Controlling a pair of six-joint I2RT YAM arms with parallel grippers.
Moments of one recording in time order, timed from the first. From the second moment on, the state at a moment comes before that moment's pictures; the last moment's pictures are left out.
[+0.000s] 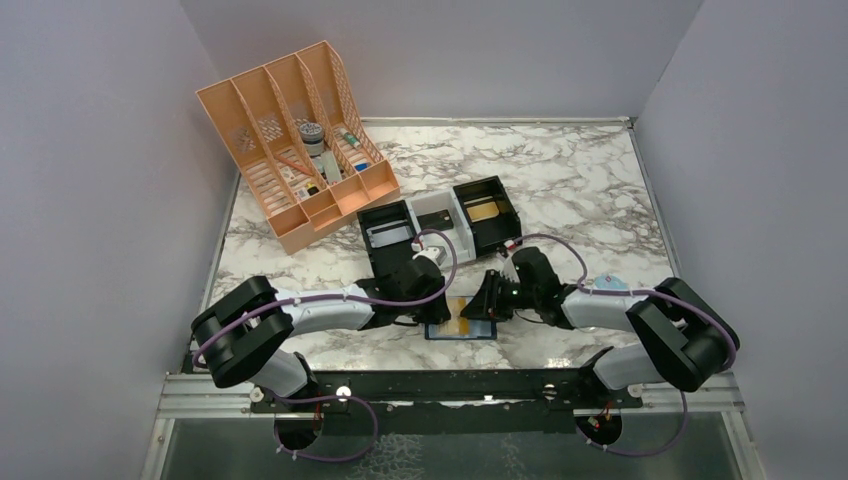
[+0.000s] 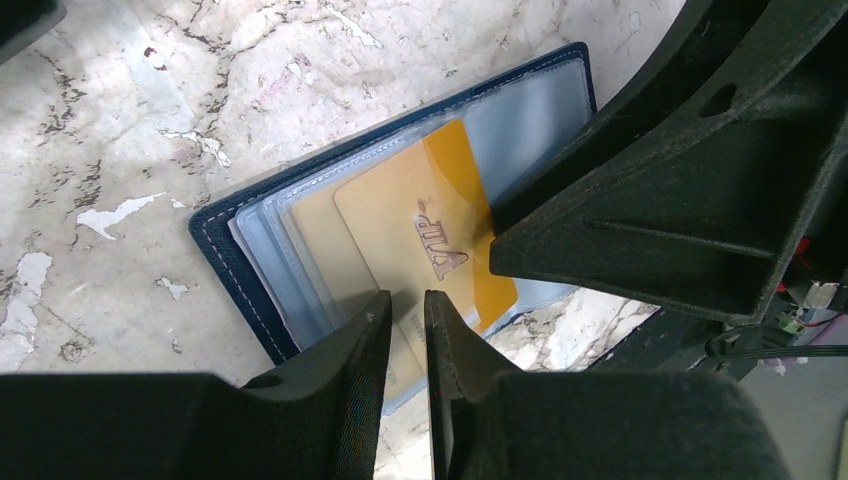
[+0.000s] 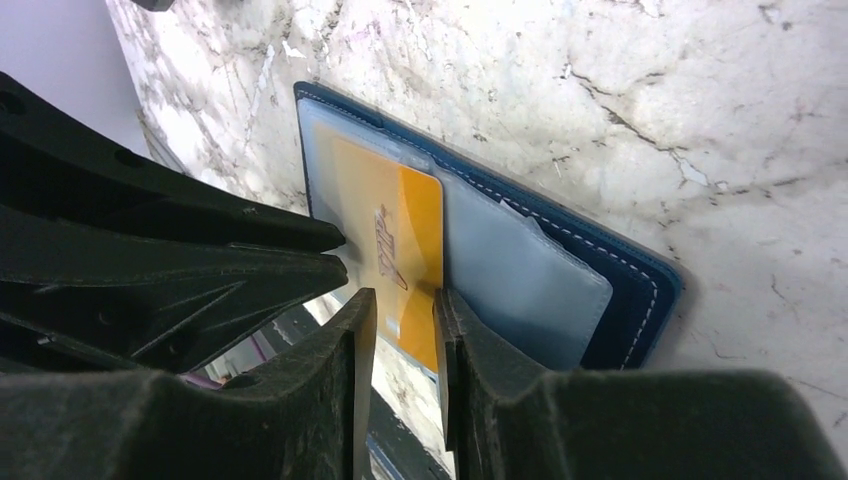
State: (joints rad) left arm -0.98 1.46 0.63 0.01 0.03 -0.79; right arm 0.60 1.40 0.34 0.31 -0.49 0.87
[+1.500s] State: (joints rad) left arm -0.99 1.46 0.65 -0.04 0.01 -0.77; right arm 0.57 1.41 0.30 0.37 -0.49 0.92
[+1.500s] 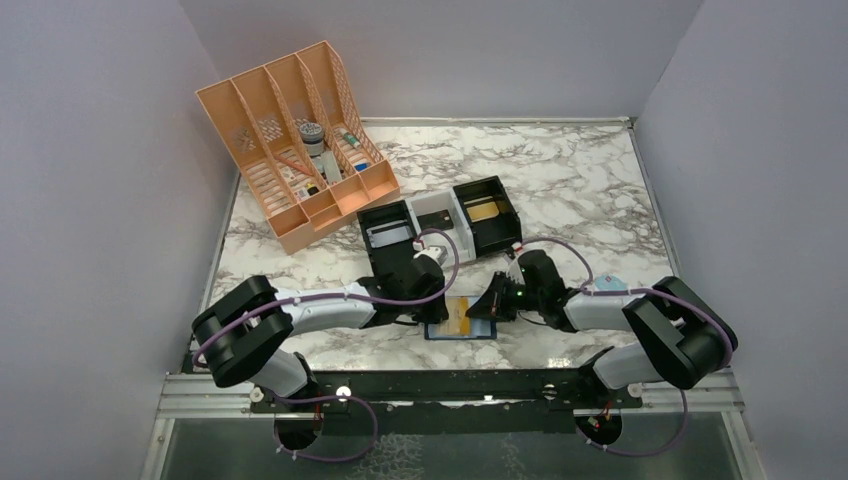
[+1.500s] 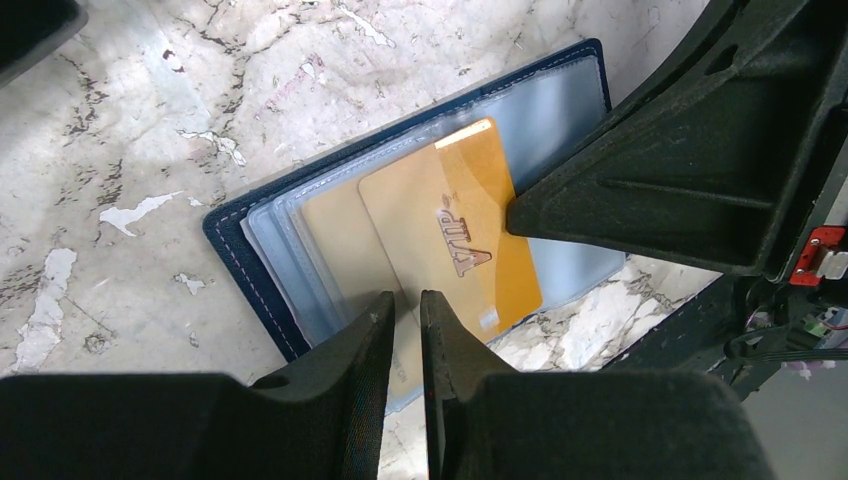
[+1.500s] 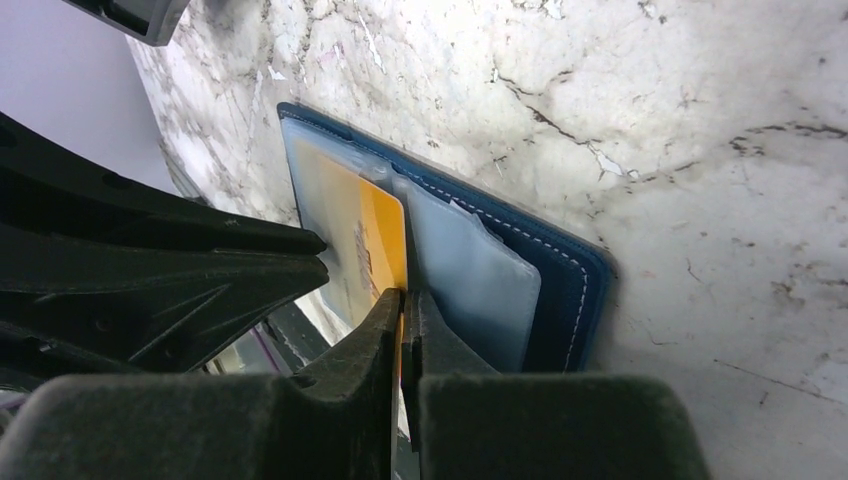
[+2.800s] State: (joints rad) left arm -1.00 1.52 0.71 -0.08 0.00 -0.75; right arm 0.55 1.51 0.27 0.58 -0.61 1.00
